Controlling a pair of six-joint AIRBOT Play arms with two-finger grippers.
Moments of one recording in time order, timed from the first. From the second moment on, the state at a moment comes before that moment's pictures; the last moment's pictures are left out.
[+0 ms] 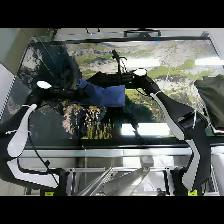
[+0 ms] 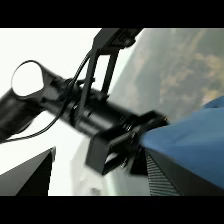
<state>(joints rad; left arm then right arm) 0.04 -1.61 1.22 0.63 -1.12 -1.06 0.43 -2.01 1.81 0.06 1.12 0.87</state>
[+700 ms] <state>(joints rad) 0.38 -1.32 1.29 0.63 -1.31 -1.05 0.20 -2.02 1.81 -0.26 1.23 1.16</state>
